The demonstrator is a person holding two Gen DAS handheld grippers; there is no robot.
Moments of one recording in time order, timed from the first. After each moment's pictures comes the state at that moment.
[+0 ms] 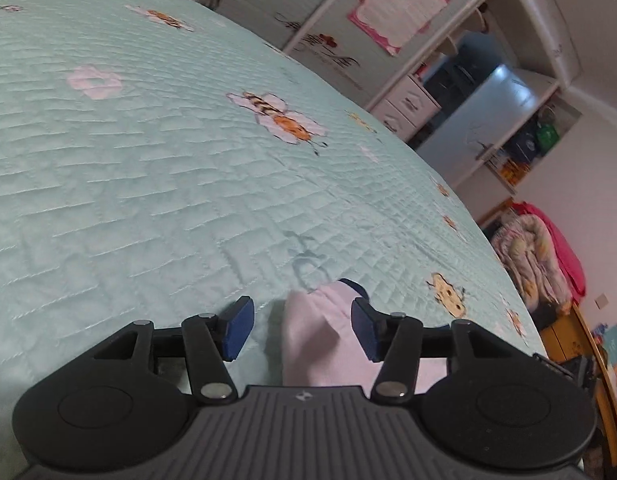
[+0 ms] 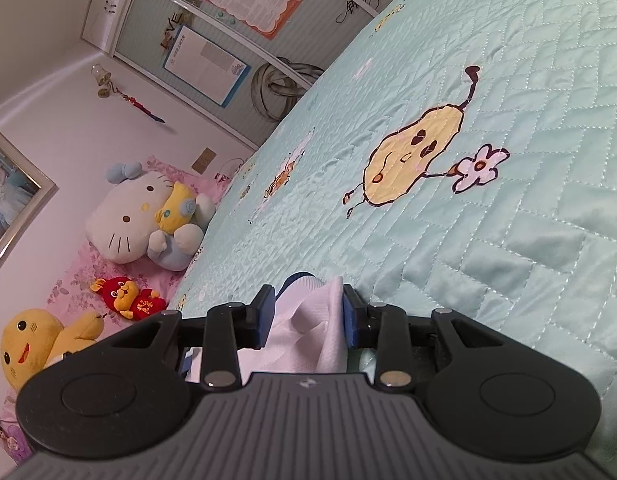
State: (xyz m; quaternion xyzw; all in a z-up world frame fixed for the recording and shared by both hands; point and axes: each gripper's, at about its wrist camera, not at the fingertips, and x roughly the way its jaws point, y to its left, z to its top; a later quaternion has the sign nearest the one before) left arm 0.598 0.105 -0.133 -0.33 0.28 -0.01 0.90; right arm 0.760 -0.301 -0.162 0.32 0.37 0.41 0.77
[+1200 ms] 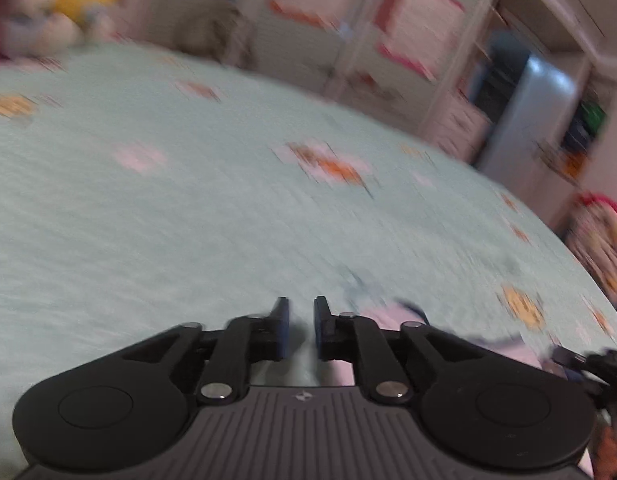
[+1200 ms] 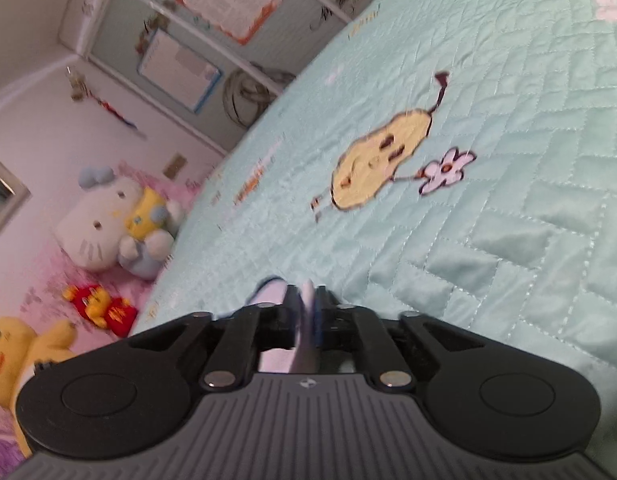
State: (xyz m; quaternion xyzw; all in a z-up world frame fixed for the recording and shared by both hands) left arm 0.578 0.083 -0.111 -0.22 0.21 0.14 0.94; right arm 0.757 -0.309 -0.163 0.33 0.35 0.36 0.80
